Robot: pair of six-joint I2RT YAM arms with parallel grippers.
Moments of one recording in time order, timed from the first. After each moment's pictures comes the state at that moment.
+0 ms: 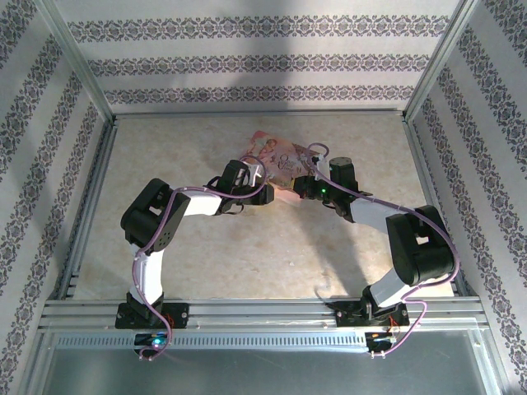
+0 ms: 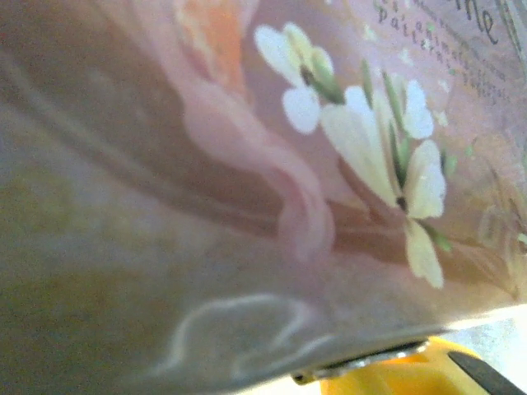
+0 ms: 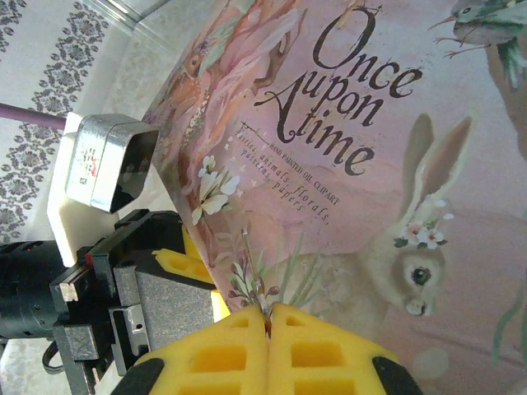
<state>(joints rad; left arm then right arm) -0.52 2.00 1.06 0.27 0.42 -0.53 0.28 1.58 0.73 0.28 -0.57 0.52</state>
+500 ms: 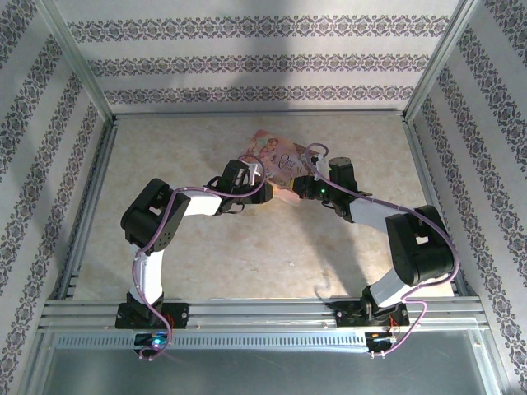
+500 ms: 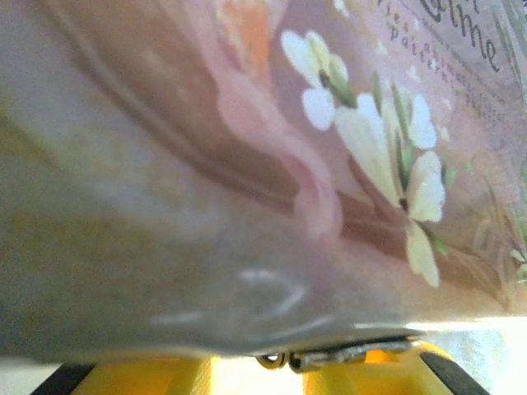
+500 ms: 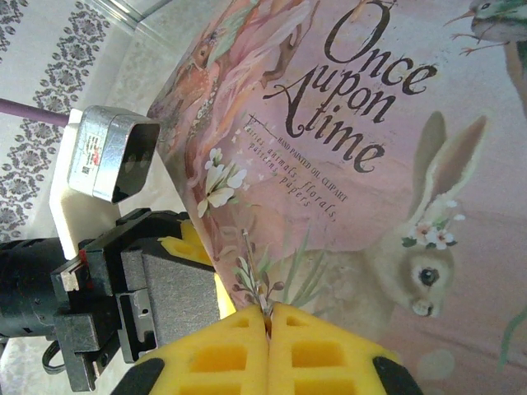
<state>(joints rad) -0.52 2.00 1.06 0.29 0.40 -0.58 0.28 1.58 0.73 0.28 -0.57 0.52</state>
